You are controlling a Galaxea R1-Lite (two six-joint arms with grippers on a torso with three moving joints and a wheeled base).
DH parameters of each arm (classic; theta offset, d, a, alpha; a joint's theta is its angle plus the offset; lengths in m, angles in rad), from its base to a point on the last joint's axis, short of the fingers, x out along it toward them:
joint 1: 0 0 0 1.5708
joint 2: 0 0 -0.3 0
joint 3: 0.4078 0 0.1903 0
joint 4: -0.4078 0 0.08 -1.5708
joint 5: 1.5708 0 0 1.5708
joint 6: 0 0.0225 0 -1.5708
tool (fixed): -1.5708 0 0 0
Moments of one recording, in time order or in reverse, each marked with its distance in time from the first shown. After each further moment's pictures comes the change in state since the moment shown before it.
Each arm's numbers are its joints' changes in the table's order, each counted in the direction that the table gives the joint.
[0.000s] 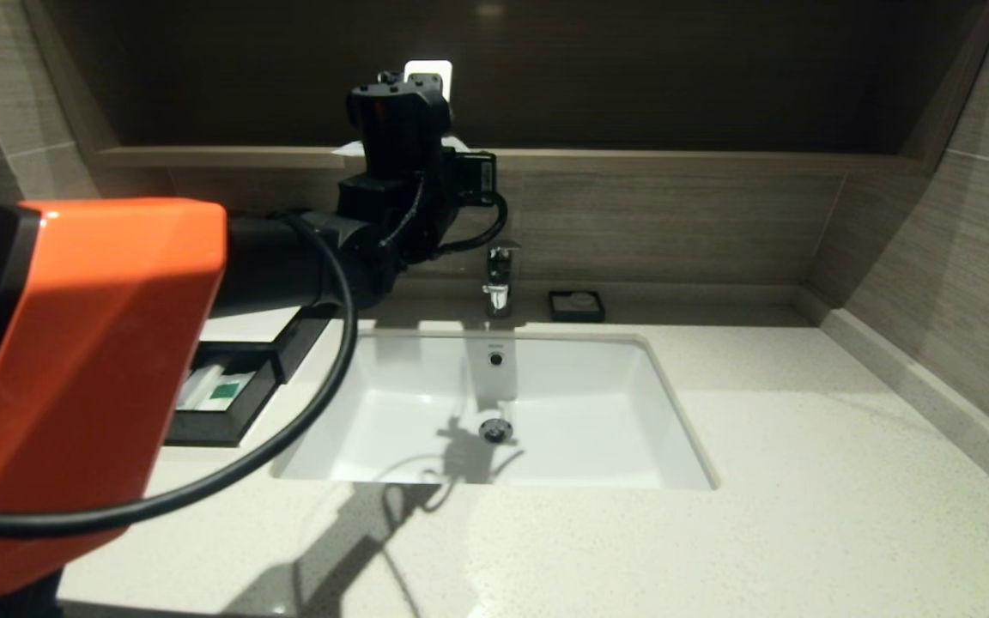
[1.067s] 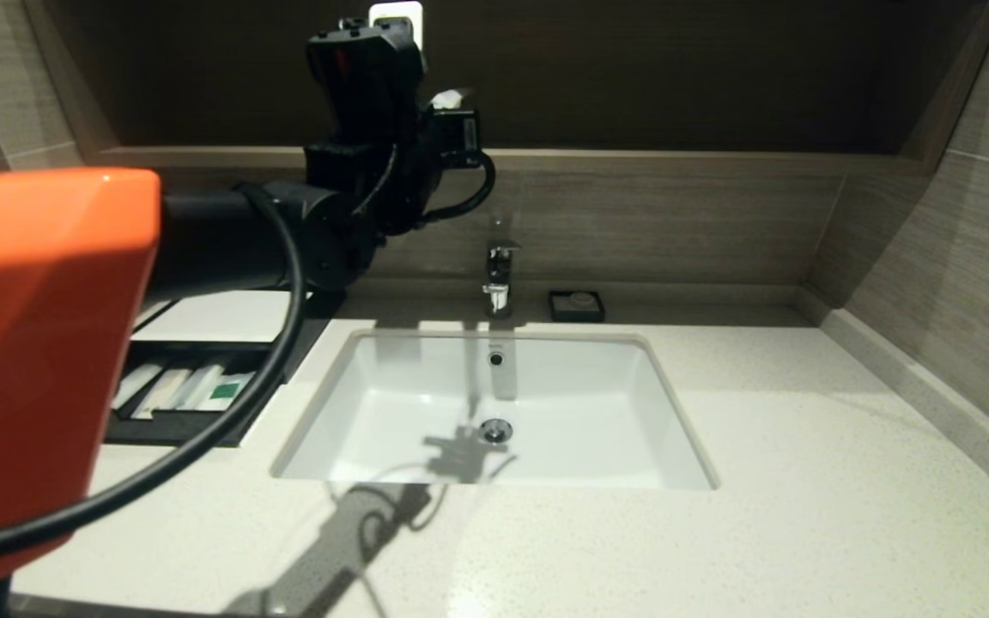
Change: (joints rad) left arm 0.001 0.071 -0.003 0.024 0.051 0.000; right arm 0.000 0.000 0.000 0.000 0.000 0.001
